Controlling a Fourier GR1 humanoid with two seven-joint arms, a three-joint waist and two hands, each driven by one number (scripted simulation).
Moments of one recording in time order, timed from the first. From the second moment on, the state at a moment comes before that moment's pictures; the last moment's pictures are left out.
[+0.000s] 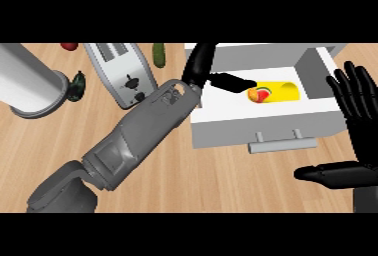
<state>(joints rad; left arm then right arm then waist) -1.25 0.00 -0.66 -0.45 0.59 0.50 -0.31 -0.15 -0.17 -0.18 -1.85 -0.10 0.26 -0.06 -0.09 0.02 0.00</state>
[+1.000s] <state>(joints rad) -1.20 0.11 -0.53 -0.69 0.67 0.49 -0.32 -0.01 -0.31 -0.12 -2.04 0.00 0.44 0.00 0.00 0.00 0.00</state>
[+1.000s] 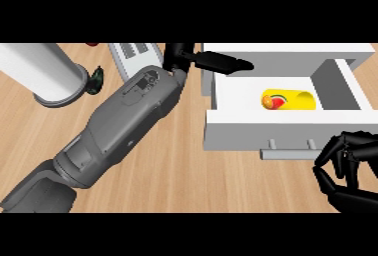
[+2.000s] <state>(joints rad) -0.77 0.41 -0.41 -1.16 0.69 0.39 -0.24 -0.20 -0.31 0.16 -1.69 0.71 0.18 -0.09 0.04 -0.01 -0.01</state>
